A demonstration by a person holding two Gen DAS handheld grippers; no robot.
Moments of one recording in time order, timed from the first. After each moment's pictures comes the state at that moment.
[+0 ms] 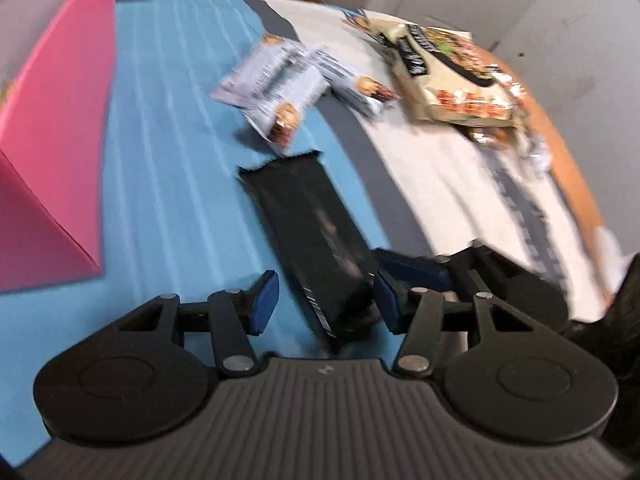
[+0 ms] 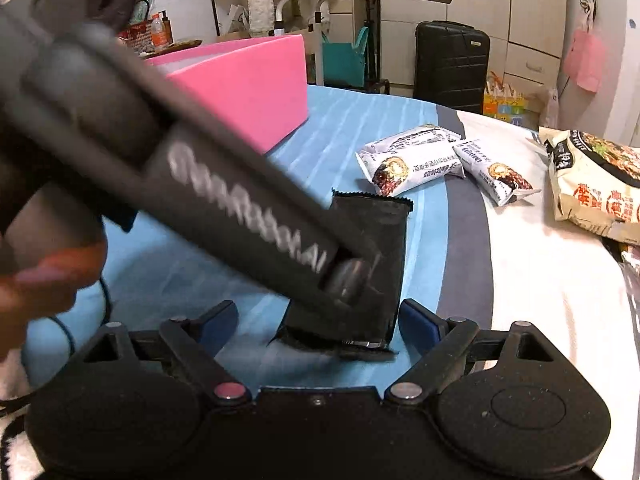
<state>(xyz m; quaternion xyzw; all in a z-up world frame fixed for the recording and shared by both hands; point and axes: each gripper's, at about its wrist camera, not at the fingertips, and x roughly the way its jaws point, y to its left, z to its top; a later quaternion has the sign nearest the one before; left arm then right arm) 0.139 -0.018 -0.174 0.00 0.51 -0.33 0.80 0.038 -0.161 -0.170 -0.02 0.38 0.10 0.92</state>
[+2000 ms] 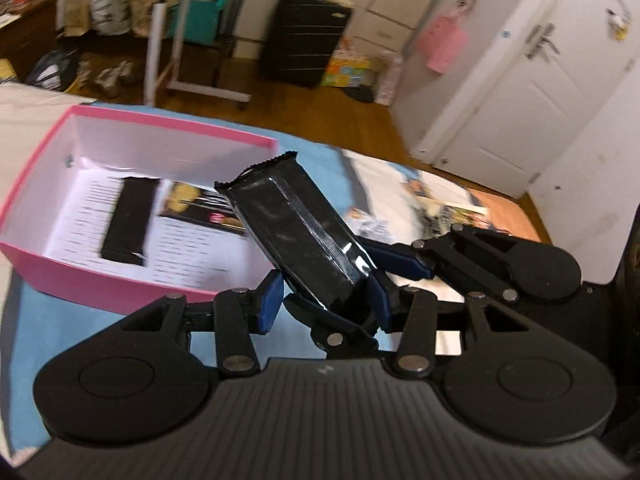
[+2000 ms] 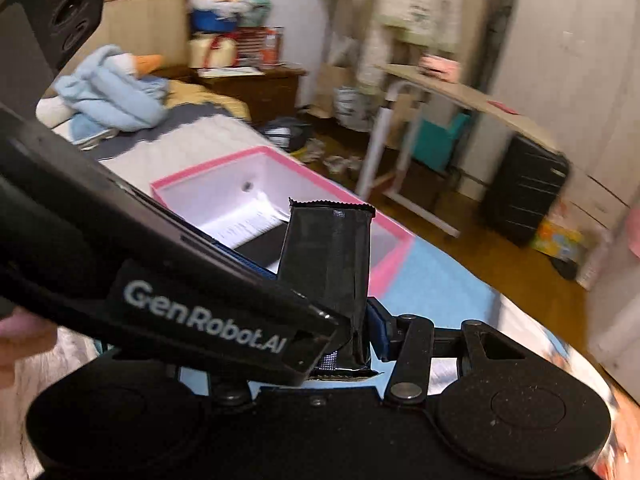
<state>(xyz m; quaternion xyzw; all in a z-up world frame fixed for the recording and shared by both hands) 0.149 0.106 -0.008 -0.12 0.45 -0.21 0.86 0.097 -0.067 0.010 -0.17 0.33 0.25 0.89</state>
